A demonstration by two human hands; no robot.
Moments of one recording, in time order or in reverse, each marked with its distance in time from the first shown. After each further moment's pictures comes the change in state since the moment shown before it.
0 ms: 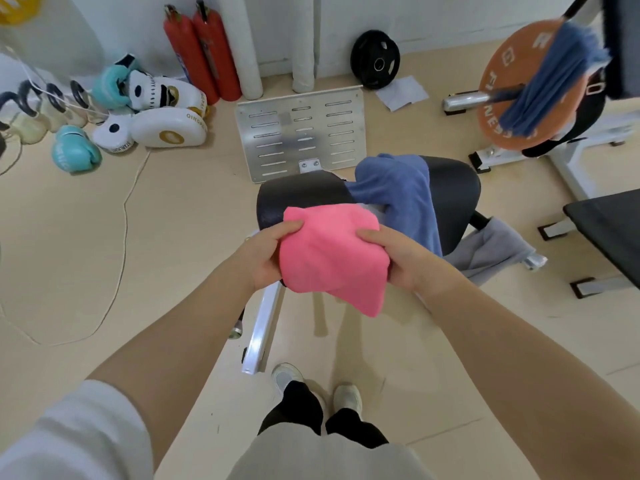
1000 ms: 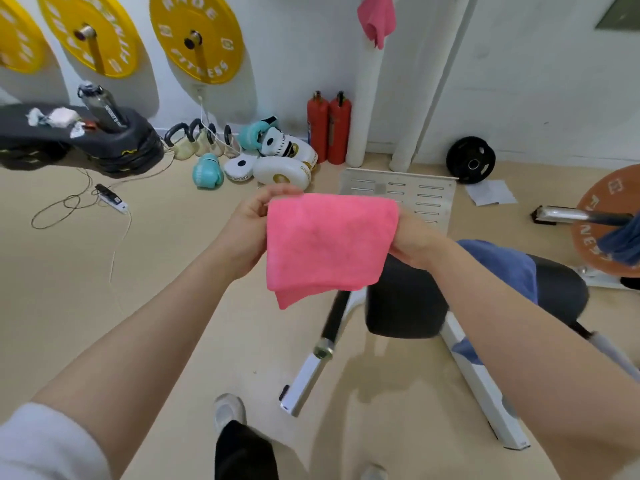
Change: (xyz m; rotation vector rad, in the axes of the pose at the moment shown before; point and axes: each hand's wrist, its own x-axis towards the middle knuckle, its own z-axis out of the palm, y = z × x) left_hand -0.153 0.076 -0.151 0.217 0.182 0.795; right_hand -0.022 -0.061 0.214 -0.607 -0.381 -0.490
